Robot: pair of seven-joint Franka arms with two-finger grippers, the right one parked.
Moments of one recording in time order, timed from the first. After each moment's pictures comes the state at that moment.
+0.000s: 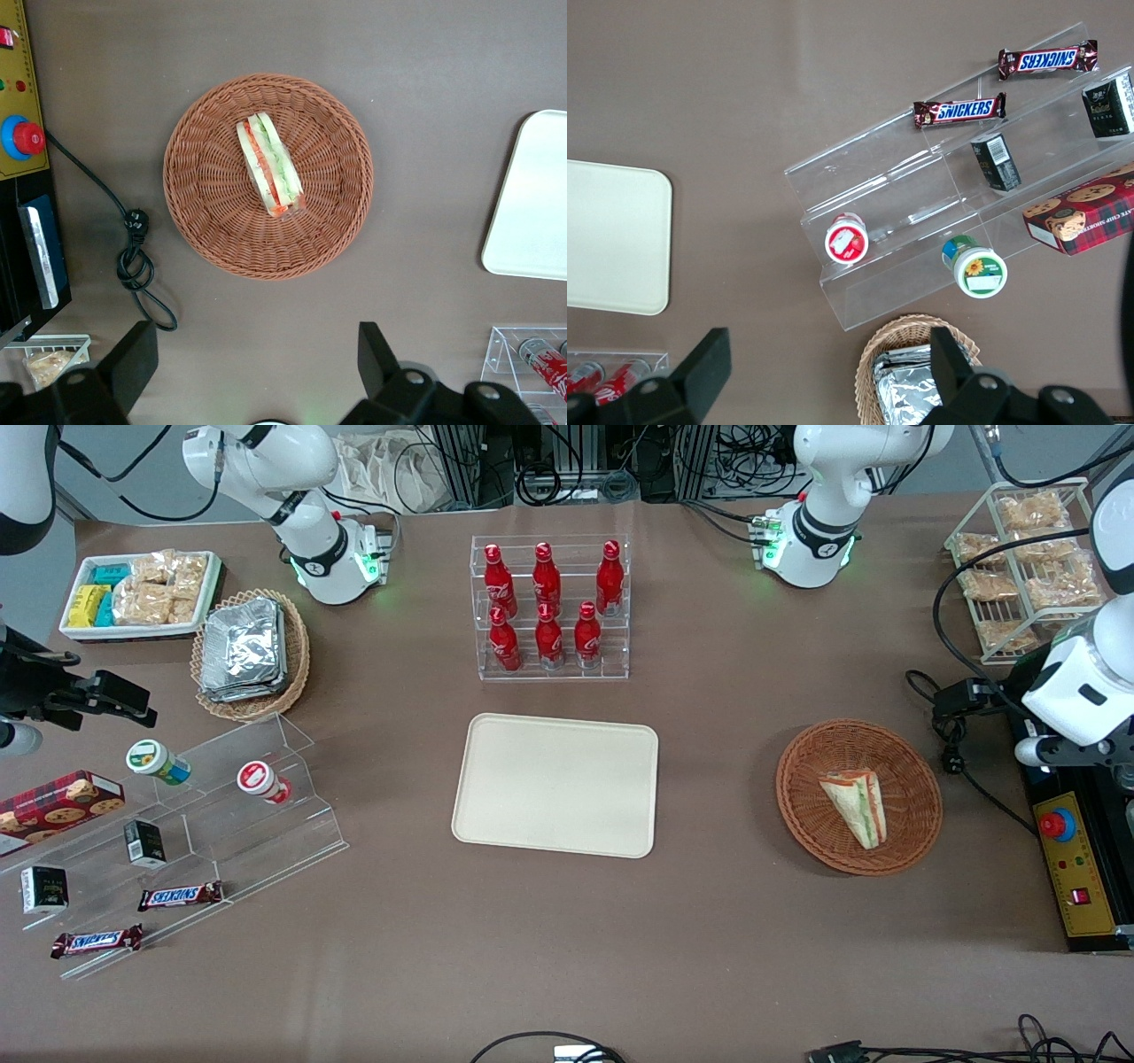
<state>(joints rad) 0.06 0.13 -0.10 -1.53 0.01 1.52 -0.04</state>
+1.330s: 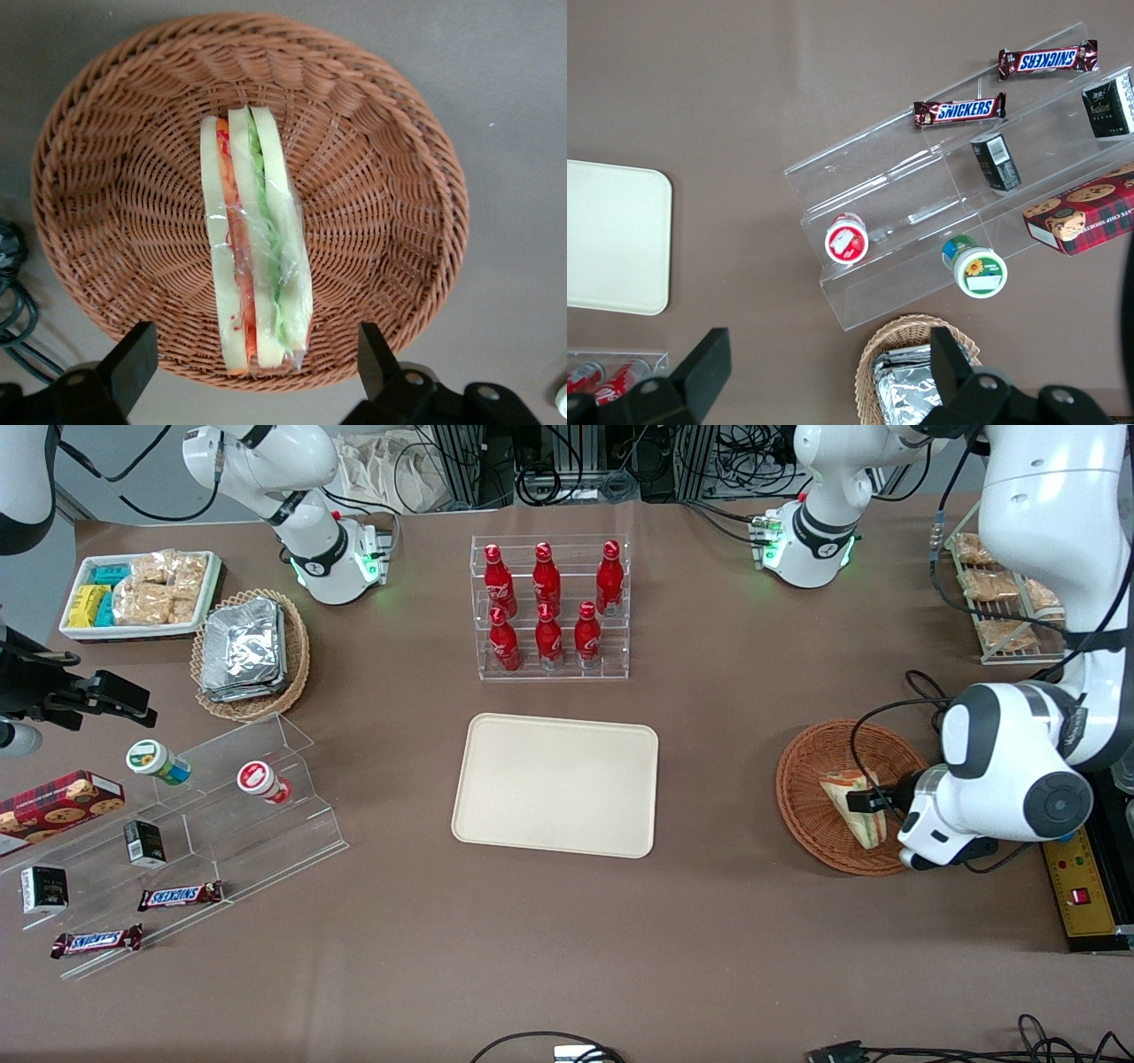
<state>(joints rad) 0.06 0.50 -0.10 -1.67 0.01 1.82 -0.27</state>
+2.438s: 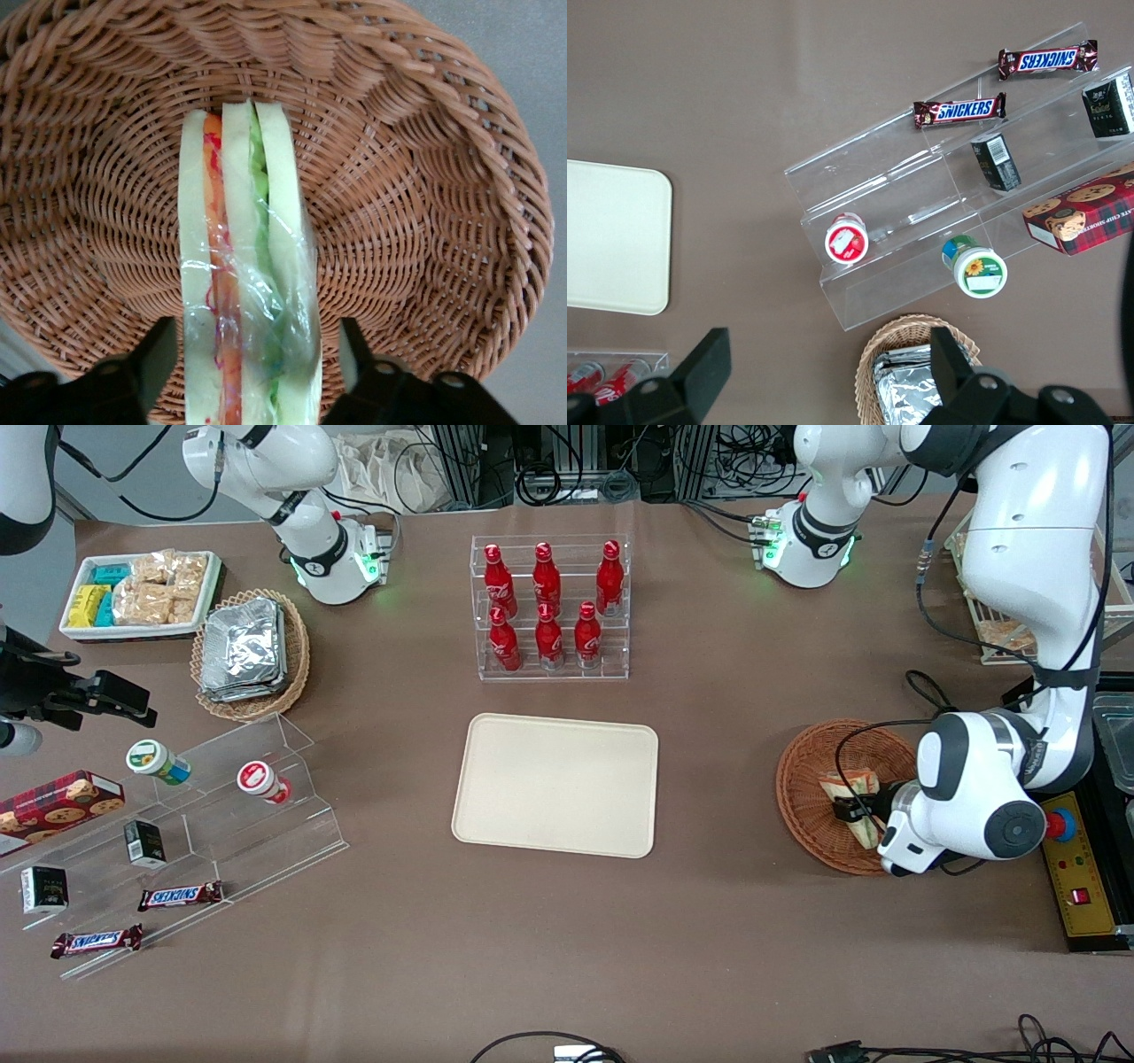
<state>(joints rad) 0.06 0.59 -0.10 -1.67 0.01 1.87 -0.32</state>
